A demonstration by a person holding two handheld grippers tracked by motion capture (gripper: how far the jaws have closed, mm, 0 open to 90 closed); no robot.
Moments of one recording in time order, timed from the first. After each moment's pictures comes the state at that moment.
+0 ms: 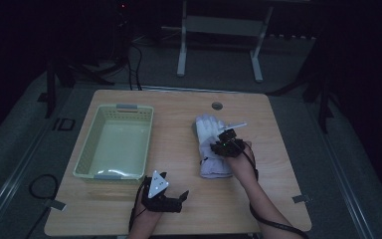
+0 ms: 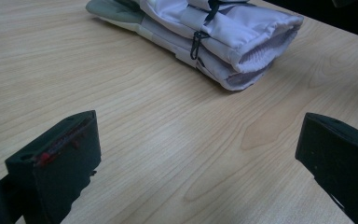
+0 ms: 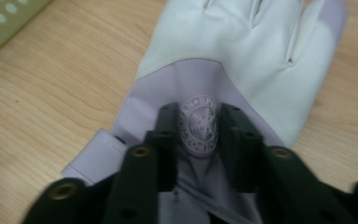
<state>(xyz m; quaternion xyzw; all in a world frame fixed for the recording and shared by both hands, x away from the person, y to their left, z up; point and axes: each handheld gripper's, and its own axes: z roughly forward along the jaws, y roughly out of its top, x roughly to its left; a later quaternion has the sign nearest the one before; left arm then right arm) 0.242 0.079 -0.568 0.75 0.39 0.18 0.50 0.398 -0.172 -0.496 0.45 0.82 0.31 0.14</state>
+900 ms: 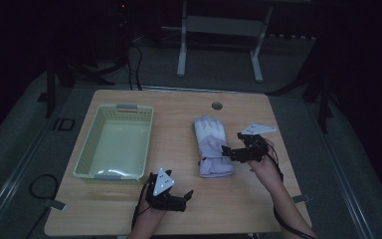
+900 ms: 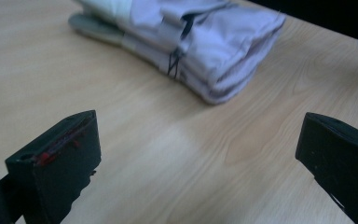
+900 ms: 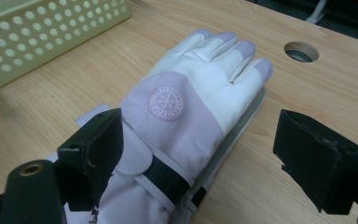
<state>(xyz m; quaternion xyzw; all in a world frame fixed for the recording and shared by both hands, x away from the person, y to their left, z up) 0.248 0.064 -0.550 0.76 0.36 0.19 0.50 0.376 -0.234 -0.469 0.35 0.82 0.41 0.18</state>
